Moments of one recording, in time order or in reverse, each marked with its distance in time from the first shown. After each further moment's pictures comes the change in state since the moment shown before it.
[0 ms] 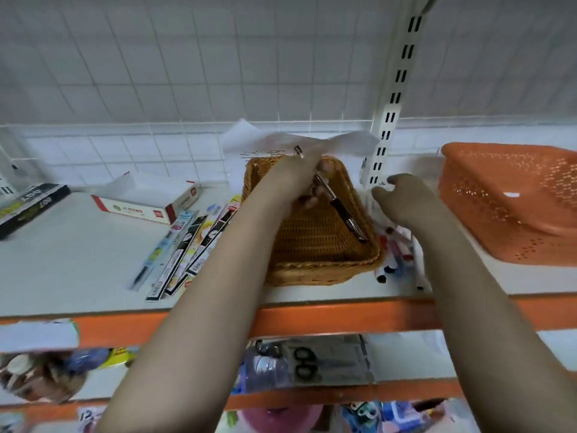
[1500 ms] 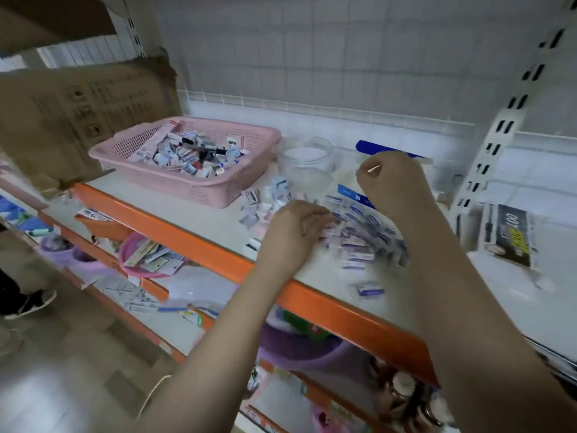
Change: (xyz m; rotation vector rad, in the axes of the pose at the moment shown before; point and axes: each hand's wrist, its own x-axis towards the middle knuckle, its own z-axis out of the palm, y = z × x) left_hand -0.152 -0.194 -0.726 0.739 0.700 0.365; right_hand -0.160 -0.642 0.445 0.213 -0.130 -0.622
